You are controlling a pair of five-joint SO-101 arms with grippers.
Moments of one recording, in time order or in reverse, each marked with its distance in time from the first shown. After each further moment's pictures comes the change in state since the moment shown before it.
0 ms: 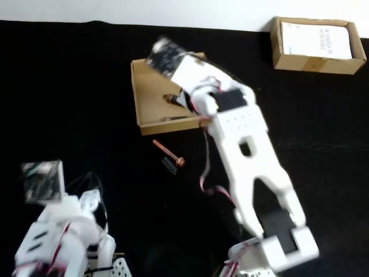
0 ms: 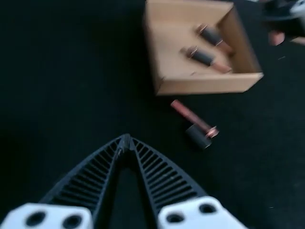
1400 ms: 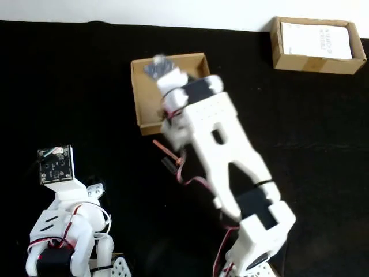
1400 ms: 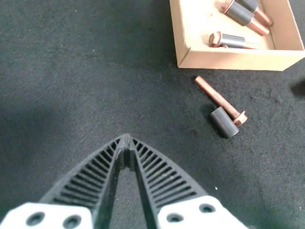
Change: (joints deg) left arm -2.0 -0.1 10.1 -3.3 0.0; right arm -10.1 10.8 -14.7 48.0 -43.1
